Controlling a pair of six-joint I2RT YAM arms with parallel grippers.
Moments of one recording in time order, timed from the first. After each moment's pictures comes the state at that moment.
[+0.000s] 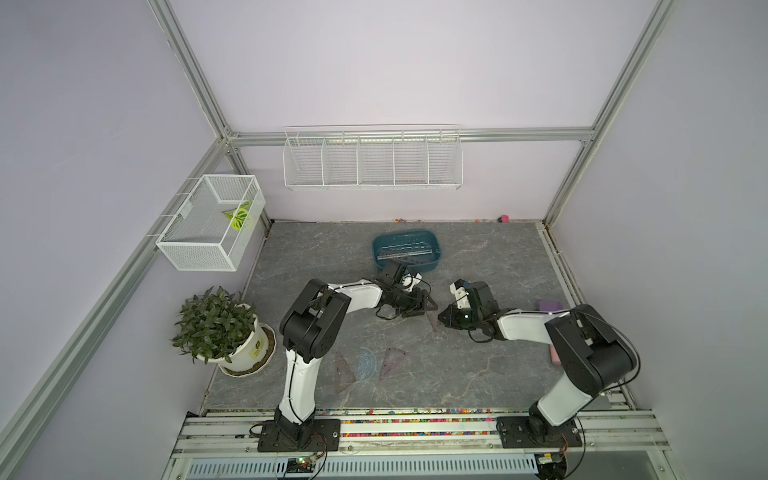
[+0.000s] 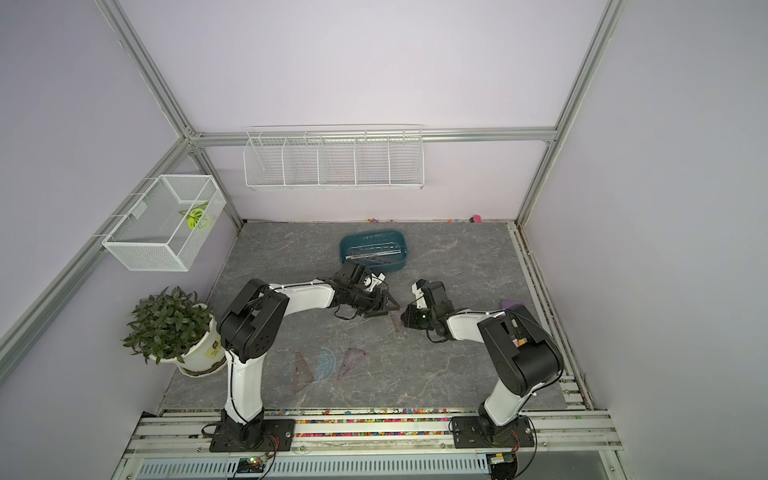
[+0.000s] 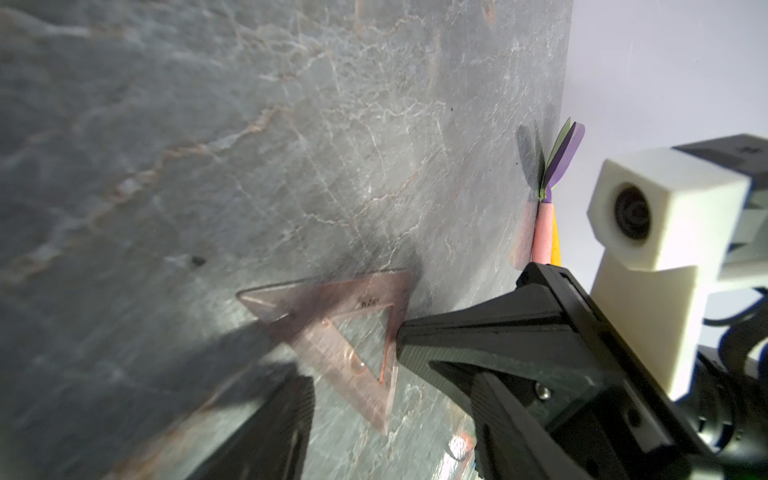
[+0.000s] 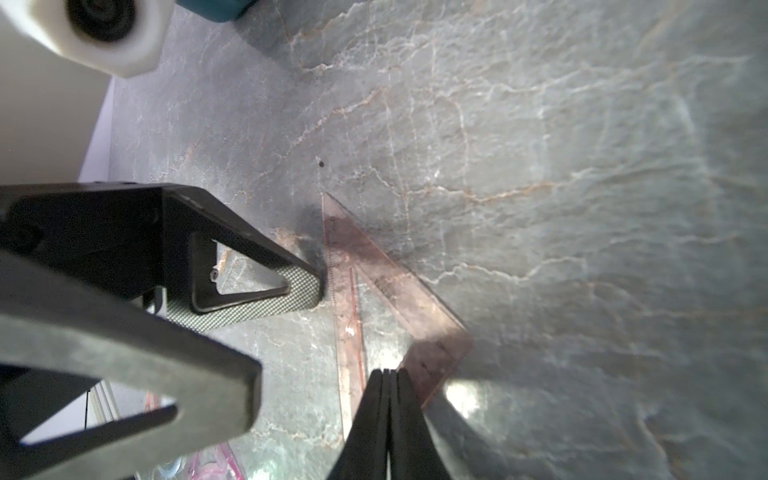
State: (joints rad) left arm -0.64 2.05 1.23 -0.13 0.73 -0.65; right arm 0.45 1.67 0.66 0.15 -0.39 0.57
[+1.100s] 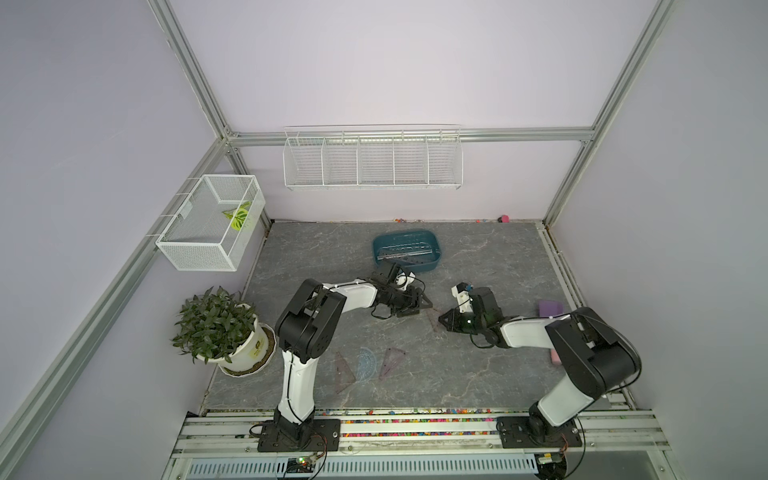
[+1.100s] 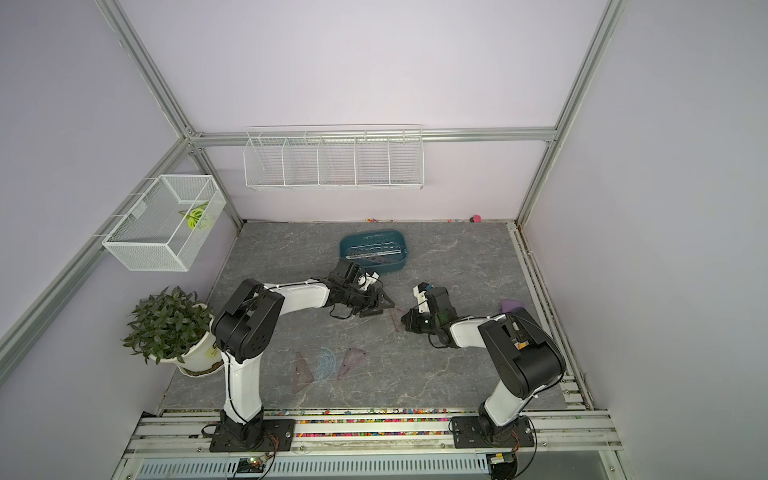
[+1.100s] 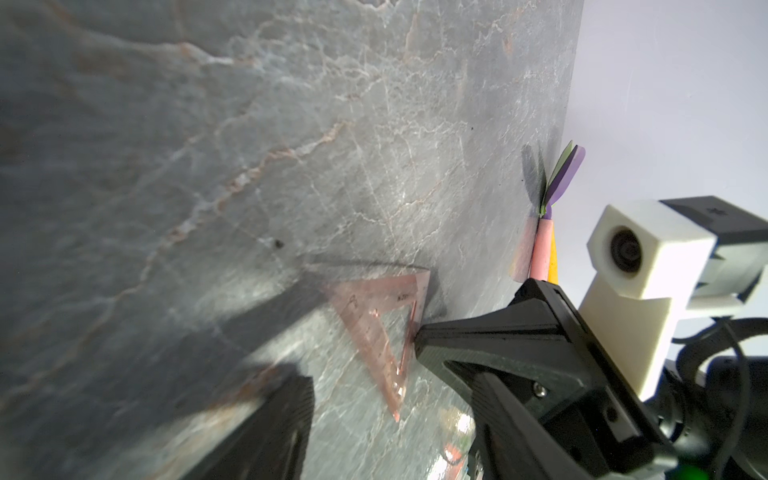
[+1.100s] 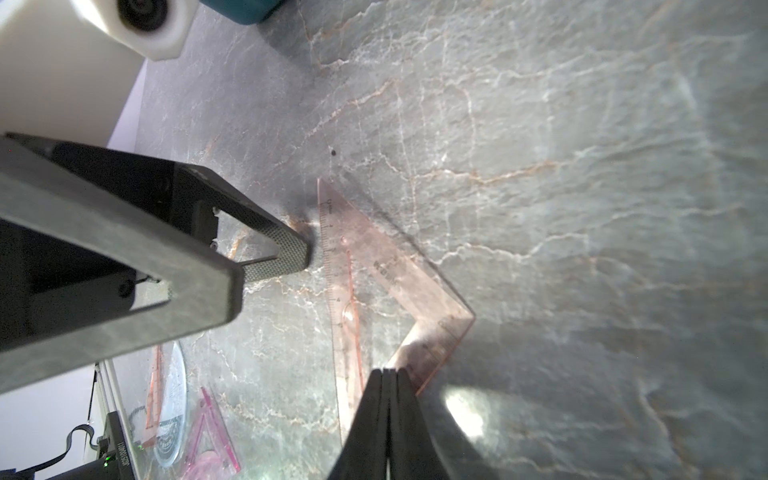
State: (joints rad) left arm -0.61 2.03 1.20 -0.12 0.72 -0.68; right arm 0.44 1.66 0.57 0.30 -0.41 0.57
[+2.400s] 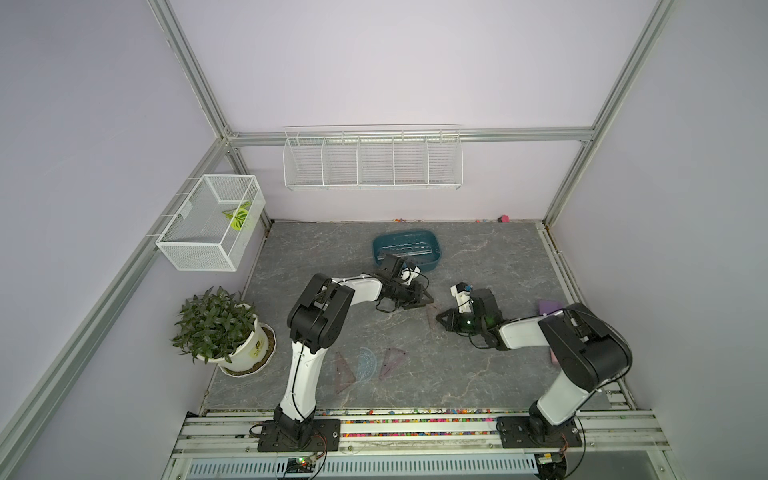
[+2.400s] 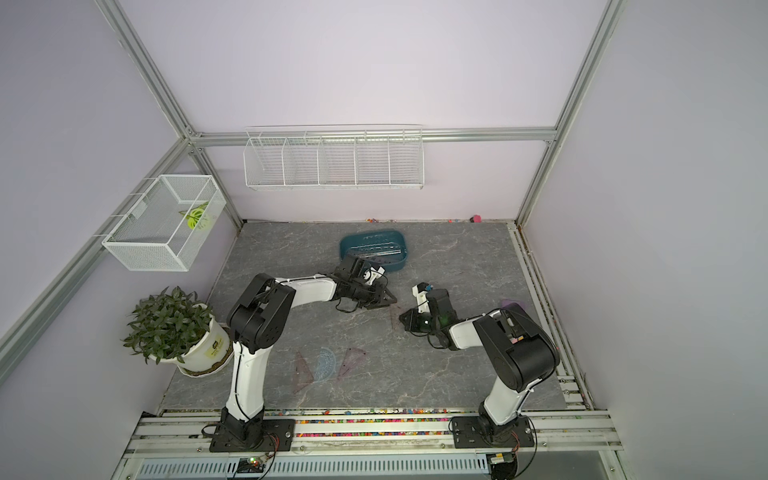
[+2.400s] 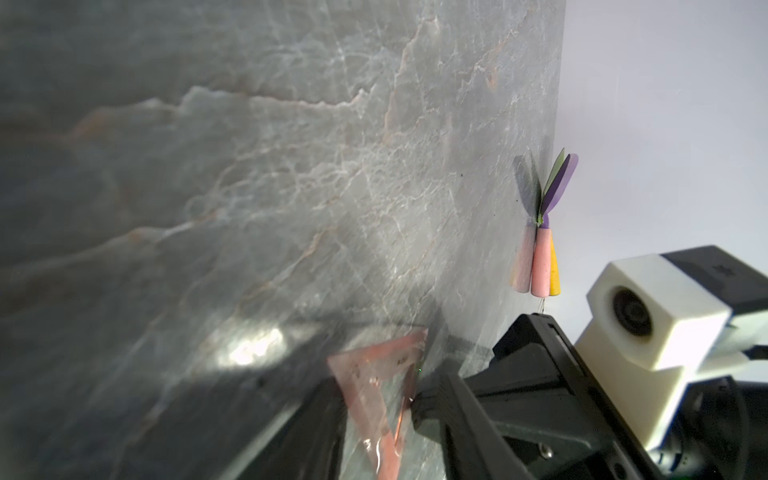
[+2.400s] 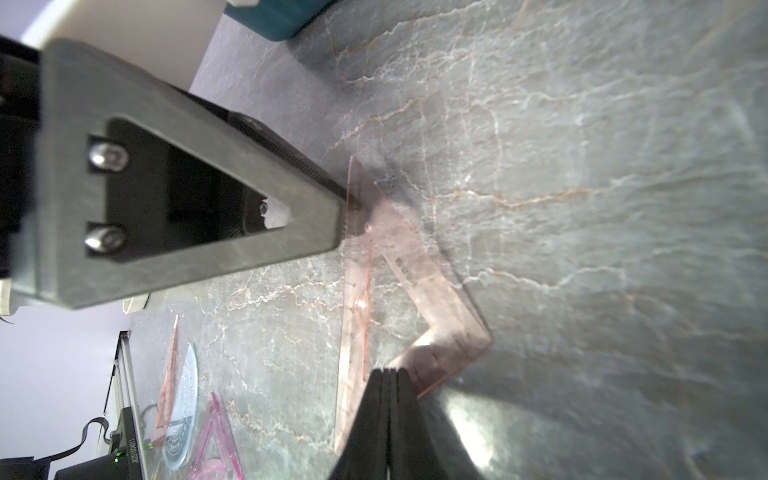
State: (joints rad) left arm -0.61 2.17 1.34 -0.12 0.76 -0.61; right arm 0.44 1.71 0.54 0.45 -0.45 0.58
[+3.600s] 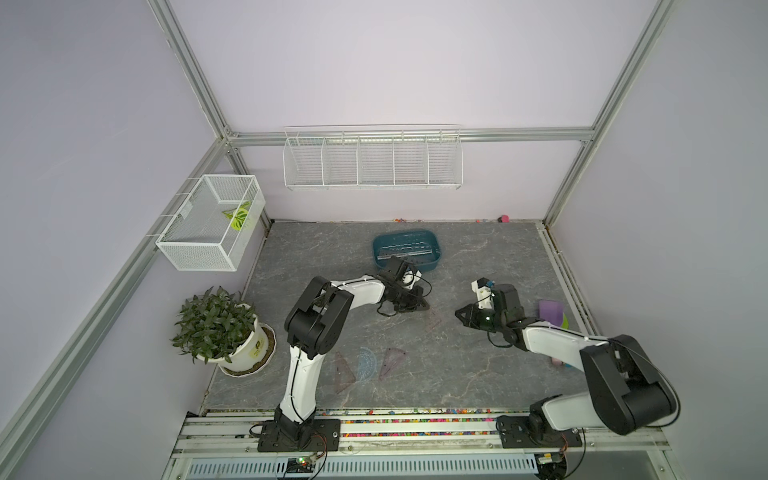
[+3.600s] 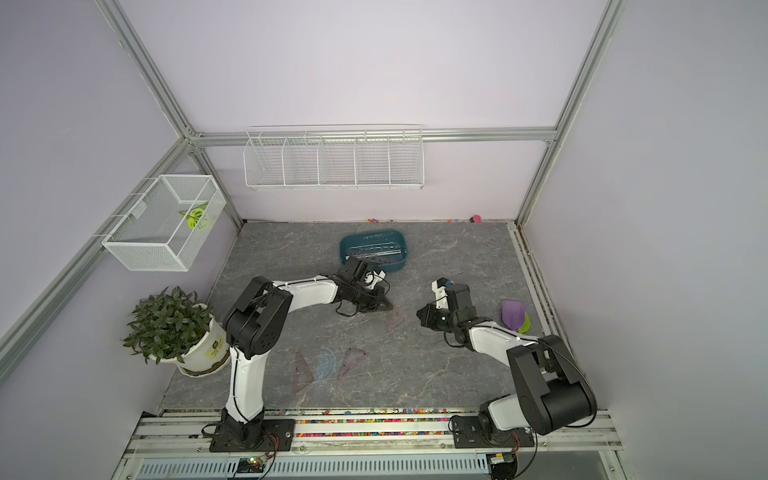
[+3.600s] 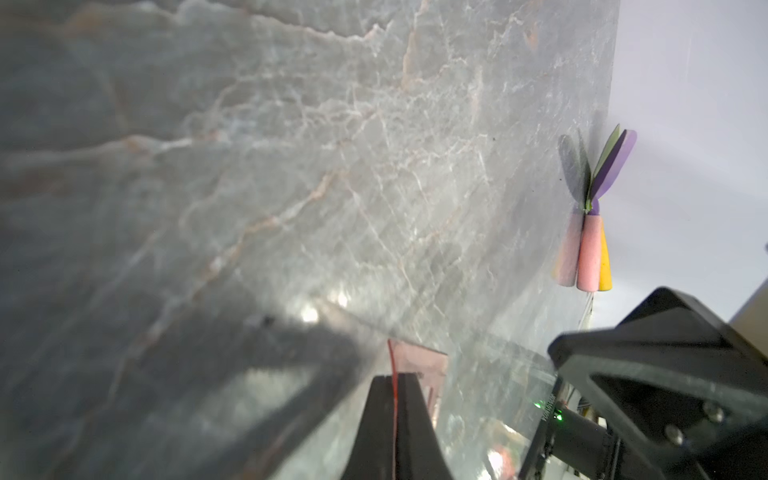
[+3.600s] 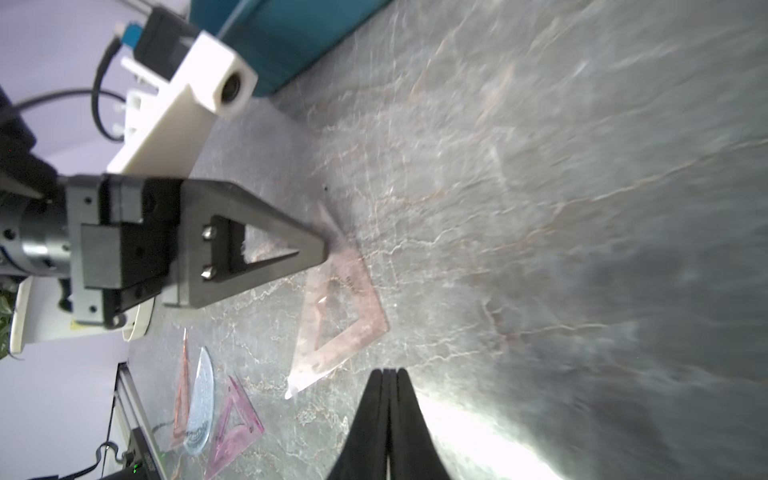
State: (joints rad) left arm -0.64 2.08 1.32 -0.22 0.64 -0.58; right arm 0.30 1.41 0.53 0.11 -0.44 0.53
